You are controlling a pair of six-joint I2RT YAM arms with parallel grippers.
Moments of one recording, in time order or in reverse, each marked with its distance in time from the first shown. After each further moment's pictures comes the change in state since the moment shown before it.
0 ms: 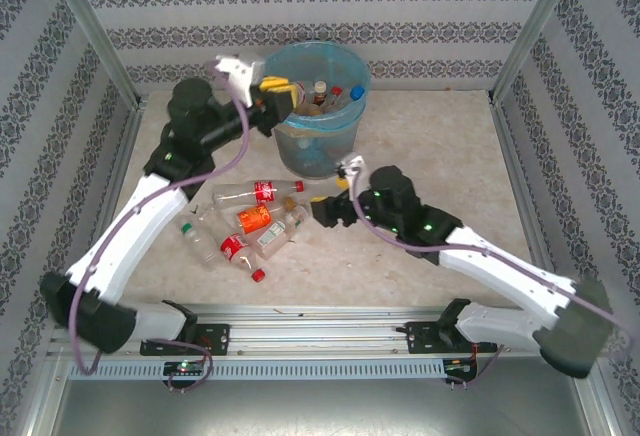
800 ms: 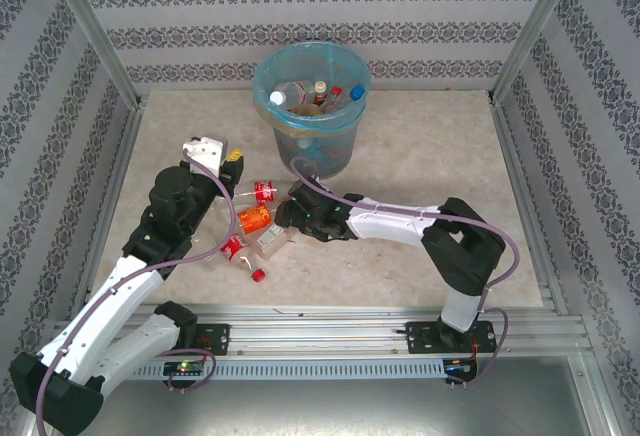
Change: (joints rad) left arm 0.000 -0.439 -0.573 -0.004 -0.537 0.282; right arm 0.097 0.639 0.243 -0.100 0.084 0.893
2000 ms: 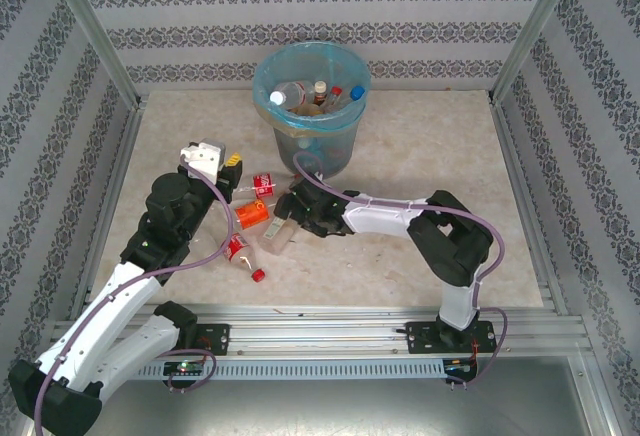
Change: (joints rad) left arm 0.000 -0.043 -0.031 0.004 0.016 0.011; right arm -0.038 0.057 0.016 0.044 -0.024 0.062
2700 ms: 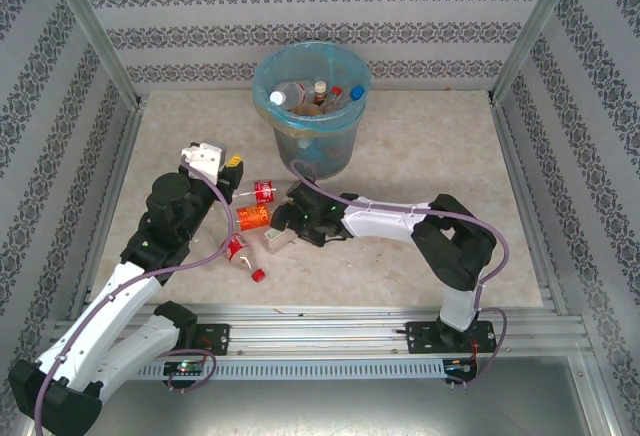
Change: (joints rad) left arm 0.000 0.003 0.000 -0.004 0.004 0.000; right arm 0.013 -0.019 -0.006 -0.052 -0.103 -0.001
